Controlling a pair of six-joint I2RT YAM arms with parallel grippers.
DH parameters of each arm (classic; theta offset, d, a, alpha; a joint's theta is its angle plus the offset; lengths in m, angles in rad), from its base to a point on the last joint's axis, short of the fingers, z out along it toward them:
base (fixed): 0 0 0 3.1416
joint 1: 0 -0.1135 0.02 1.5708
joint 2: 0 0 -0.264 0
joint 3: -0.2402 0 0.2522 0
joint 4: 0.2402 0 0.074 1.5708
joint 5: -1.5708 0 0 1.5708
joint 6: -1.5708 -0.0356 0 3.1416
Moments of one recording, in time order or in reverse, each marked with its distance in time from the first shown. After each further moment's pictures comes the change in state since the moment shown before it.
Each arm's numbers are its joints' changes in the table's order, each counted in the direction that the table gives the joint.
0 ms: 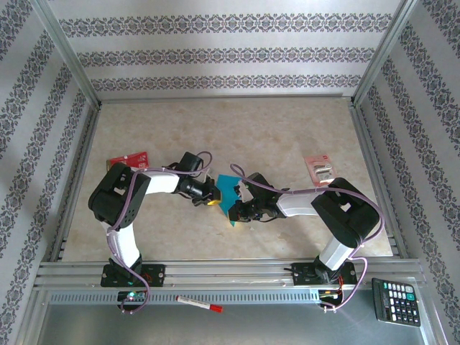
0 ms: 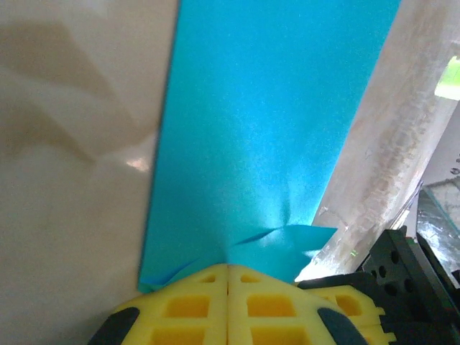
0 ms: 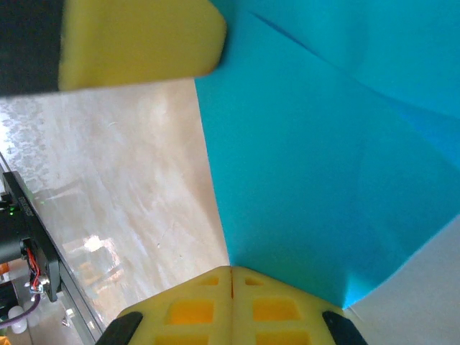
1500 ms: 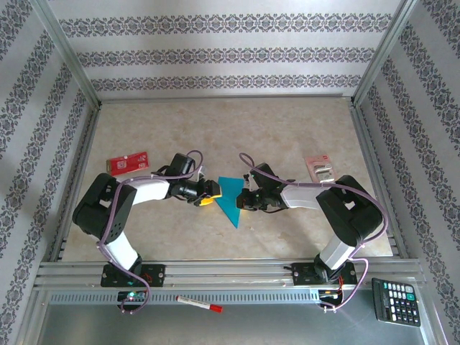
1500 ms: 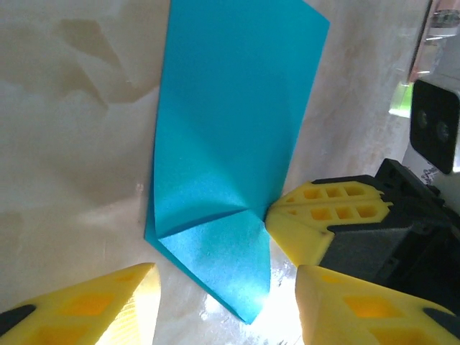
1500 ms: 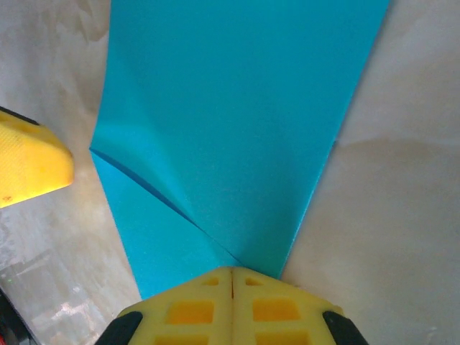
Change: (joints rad) left arm -0.010 -0.153 0.119 -0.095 0.023 0.076; right arm 0.105 -0.009 -0.067 0.101 -0.124 0.007
